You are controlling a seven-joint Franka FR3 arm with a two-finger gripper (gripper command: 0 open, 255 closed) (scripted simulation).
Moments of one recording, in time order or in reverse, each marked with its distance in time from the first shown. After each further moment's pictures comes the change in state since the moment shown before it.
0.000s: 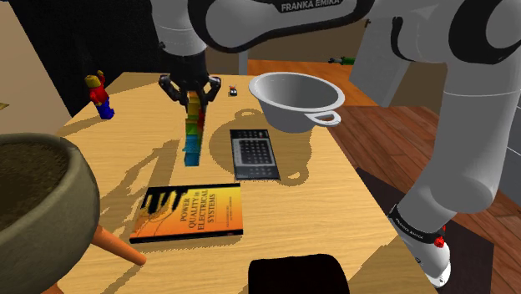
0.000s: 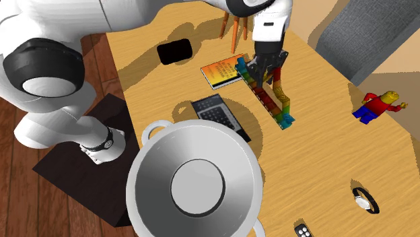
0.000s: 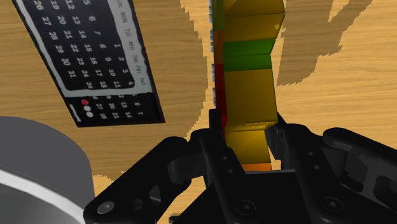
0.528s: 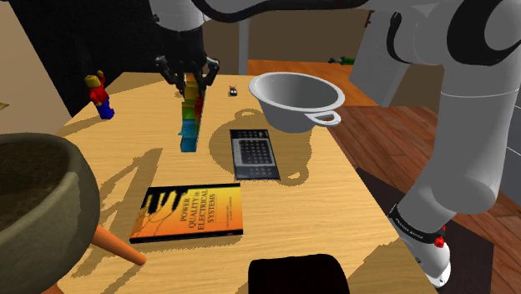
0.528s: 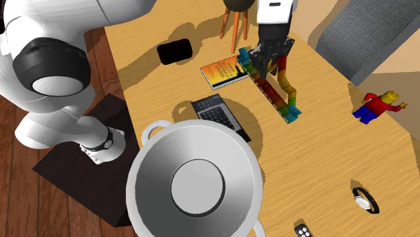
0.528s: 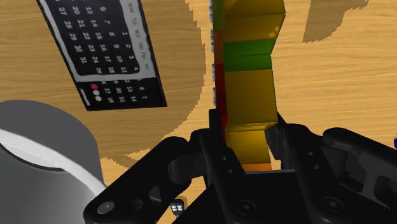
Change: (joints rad) arm 0.038 0.020 -0.001 0.134 -0.009 -0.111 -0.029
